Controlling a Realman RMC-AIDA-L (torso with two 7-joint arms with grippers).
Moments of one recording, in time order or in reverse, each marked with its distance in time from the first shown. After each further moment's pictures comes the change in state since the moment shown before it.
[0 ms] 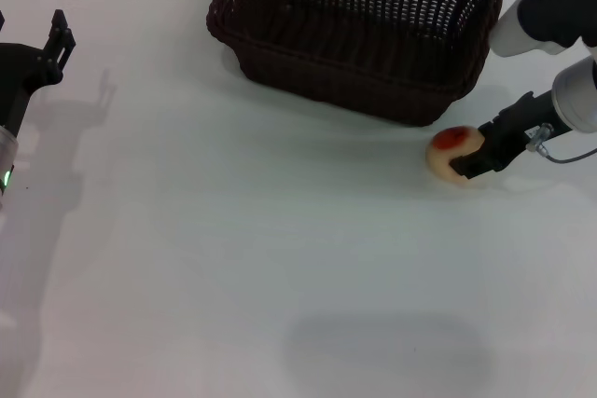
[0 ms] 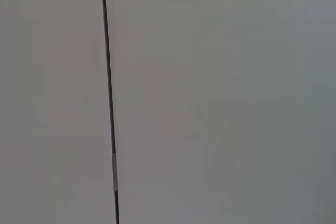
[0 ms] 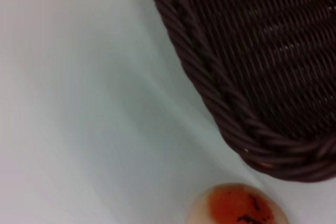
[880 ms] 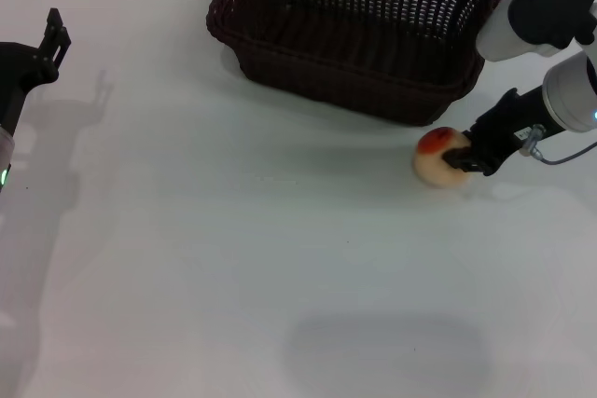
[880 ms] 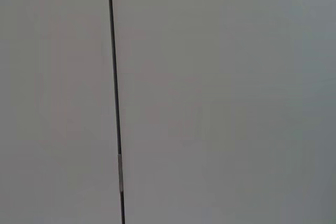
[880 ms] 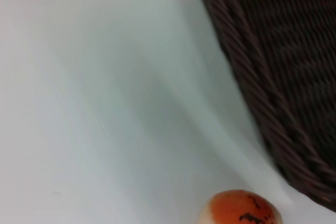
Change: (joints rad) left arm 0.000 0.001 -0.007 0.000 -0.007 0.000 0.002; right arm -0.048 0.007 -0.076 -0.177 0.047 -0.109 0.000
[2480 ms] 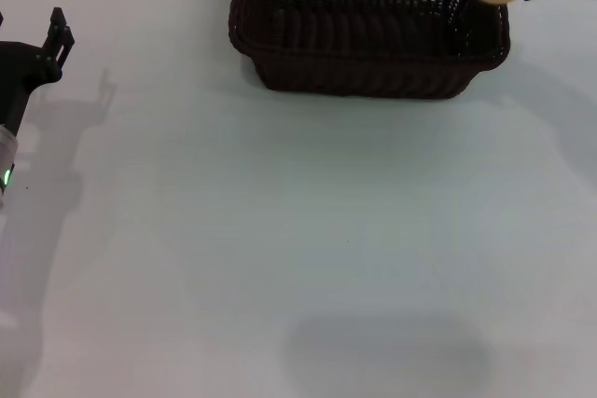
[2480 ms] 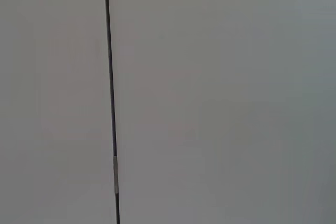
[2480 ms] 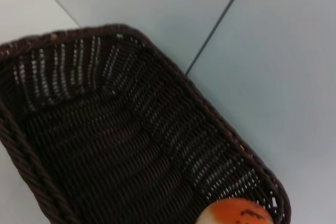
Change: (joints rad) left arm 0.005 -0.003 0.001 -0.010 0.006 0.001 -0.002; right arm 0.088 -0.006 0.147 -0.178 -0.183 0.141 0.053
